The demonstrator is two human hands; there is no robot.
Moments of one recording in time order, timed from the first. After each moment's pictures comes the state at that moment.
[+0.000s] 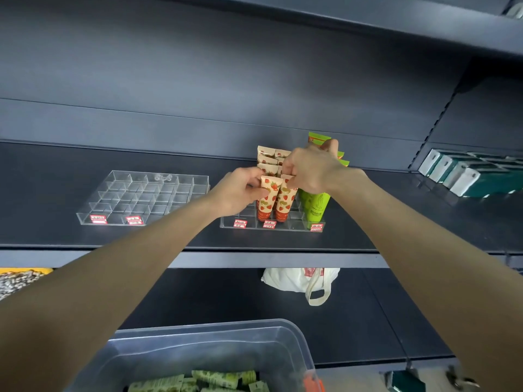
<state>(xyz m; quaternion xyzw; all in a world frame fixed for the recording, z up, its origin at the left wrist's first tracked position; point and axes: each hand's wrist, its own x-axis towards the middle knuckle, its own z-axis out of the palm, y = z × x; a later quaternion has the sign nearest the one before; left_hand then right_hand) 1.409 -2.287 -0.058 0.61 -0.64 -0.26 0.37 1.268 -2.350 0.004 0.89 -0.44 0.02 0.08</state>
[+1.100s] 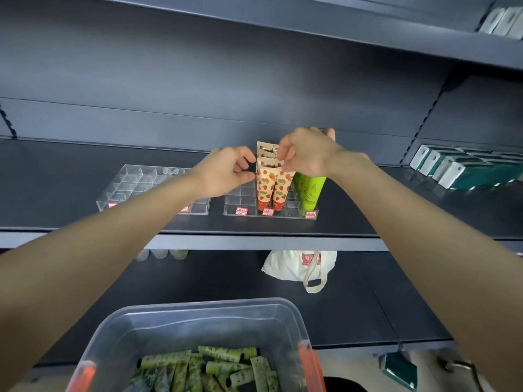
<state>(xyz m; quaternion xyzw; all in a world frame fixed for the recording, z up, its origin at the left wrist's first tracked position) 1.415 -2.241 -0.016 0.66 -0.66 -0.14 0.31 1.255 -2.310 0.037 0.90 -0.42 0.08 -0.02</state>
